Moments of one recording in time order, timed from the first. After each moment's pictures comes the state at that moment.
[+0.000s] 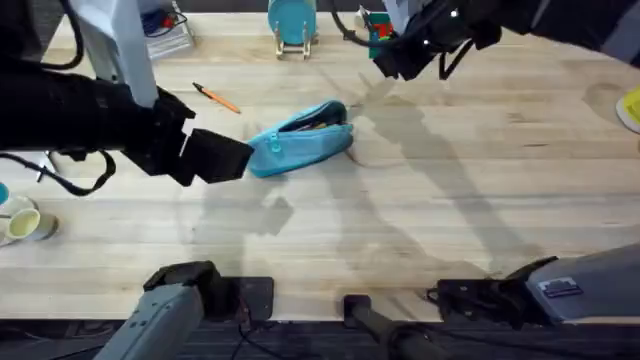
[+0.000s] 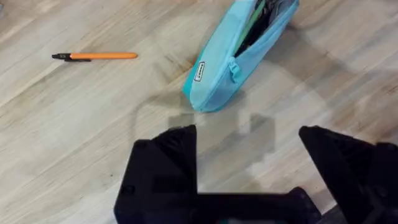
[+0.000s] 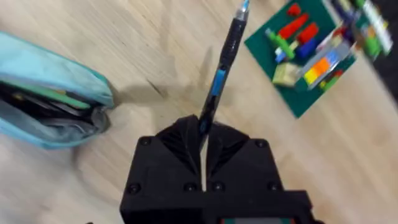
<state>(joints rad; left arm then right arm) 0.15 0.97 1.19 -1.33 0.42 0.63 0.43 1.66 1.40 -0.69 0.05 -0.43</state>
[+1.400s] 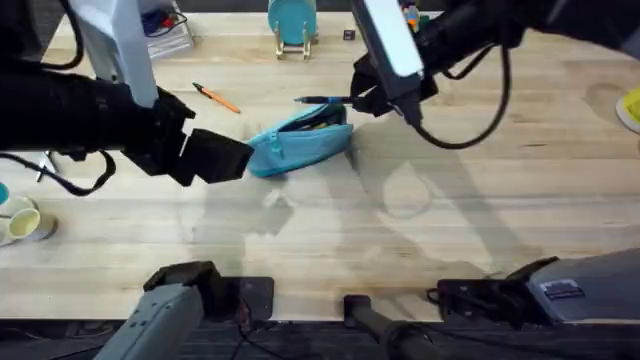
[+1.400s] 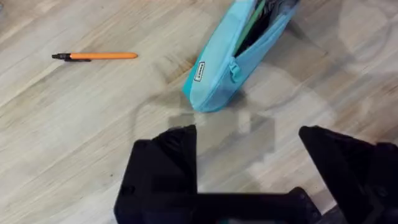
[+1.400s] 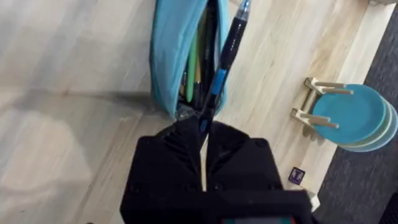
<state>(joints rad) 0.15 0.97 1.19 -1.33 0.42 0.63 0.43 1.64 1.41 -0.91 -0.48 -1.61</state>
